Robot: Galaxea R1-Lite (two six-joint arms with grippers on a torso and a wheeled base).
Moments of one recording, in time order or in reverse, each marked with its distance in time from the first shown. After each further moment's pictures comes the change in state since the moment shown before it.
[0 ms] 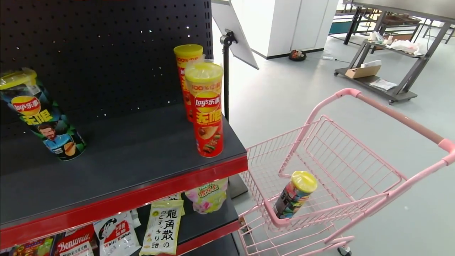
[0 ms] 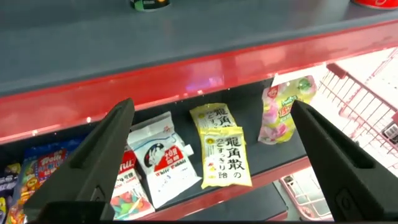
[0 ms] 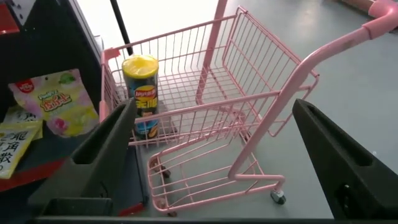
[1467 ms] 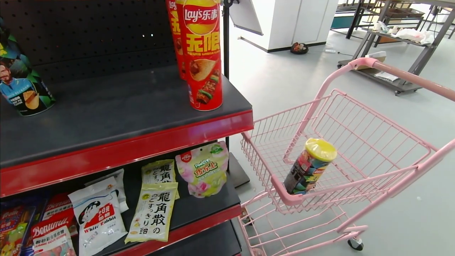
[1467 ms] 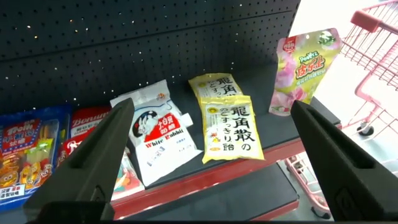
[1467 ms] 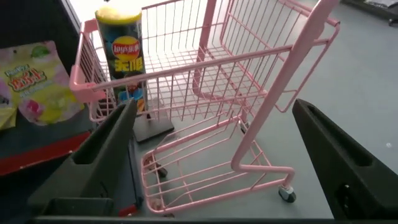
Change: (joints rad) left arm 0.000 0.000 0.000 0.000 0.000 0.000; right arm -0.002 0.018 -0.061 -0.003 -0.021 0.029
